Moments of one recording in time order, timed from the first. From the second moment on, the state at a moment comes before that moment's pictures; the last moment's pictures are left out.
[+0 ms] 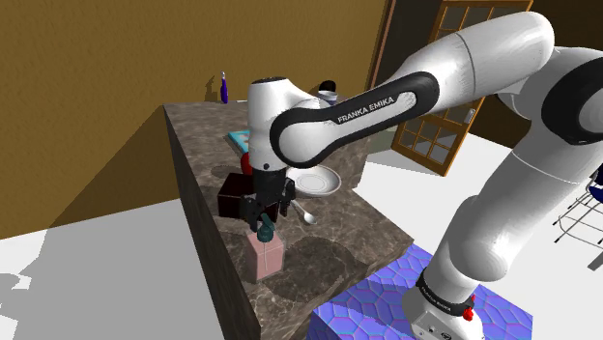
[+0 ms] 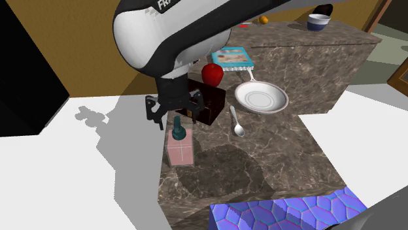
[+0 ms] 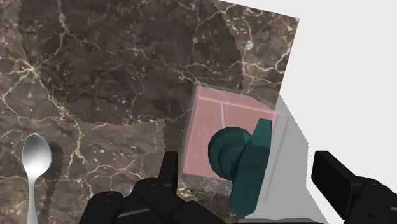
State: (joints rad) arm 0.12 -0.12 0.49 -2.21 0.14 2.04 0.58
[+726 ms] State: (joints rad) arm 0.12 -0.09 0.50 -2.25 0.13 2.10 0.58
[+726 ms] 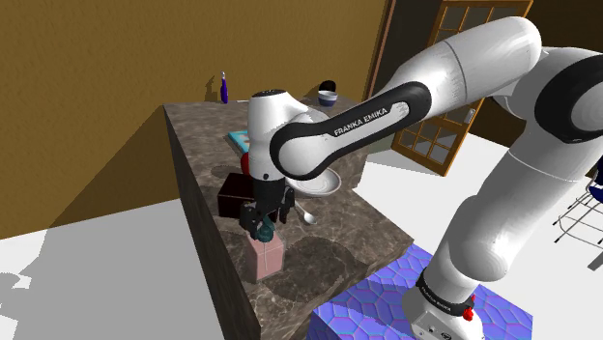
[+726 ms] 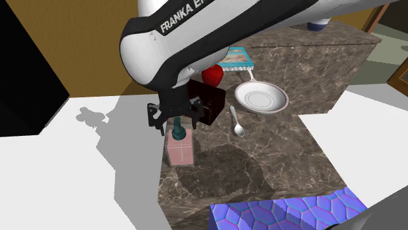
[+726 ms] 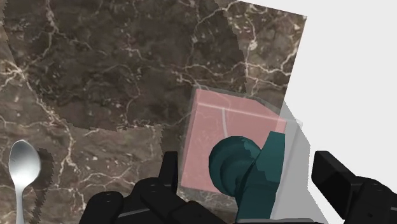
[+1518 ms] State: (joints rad) arm 0.12 -0.10 0.50 -2.24 0.13 2.08 0.58
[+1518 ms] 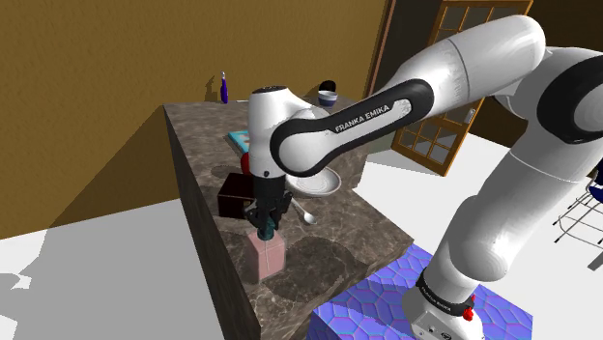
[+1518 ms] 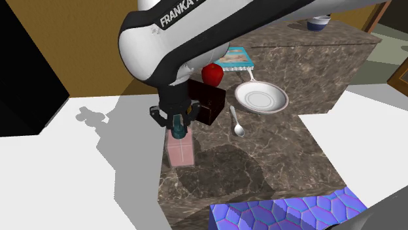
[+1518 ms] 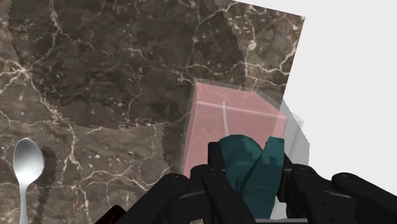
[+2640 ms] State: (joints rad) arm 0.12 -0.18 0.48 -2.08 0.15 1.86 0.57
